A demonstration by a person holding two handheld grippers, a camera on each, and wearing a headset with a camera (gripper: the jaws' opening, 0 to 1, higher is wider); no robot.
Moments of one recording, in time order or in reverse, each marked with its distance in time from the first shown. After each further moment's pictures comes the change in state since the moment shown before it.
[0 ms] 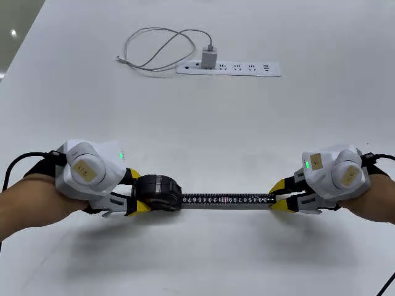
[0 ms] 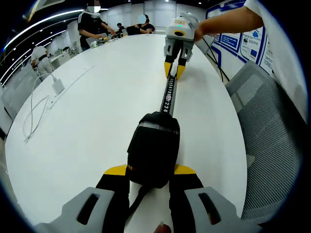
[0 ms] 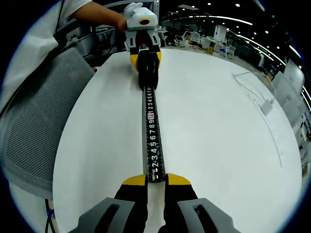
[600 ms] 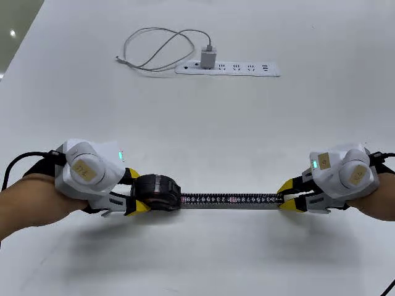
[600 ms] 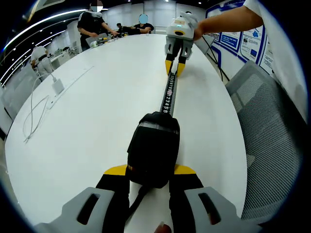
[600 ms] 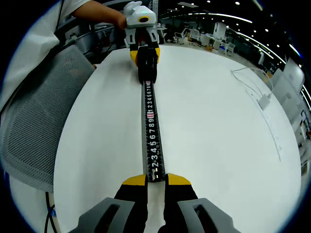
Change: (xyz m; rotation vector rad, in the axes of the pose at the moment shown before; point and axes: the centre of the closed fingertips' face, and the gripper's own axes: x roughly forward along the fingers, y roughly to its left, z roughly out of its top) left arm 0.000 0.001 -0.001 0.001 0.001 0.000; right arm -0.010 0.000 -0.013 0.007 0.028 -0.005
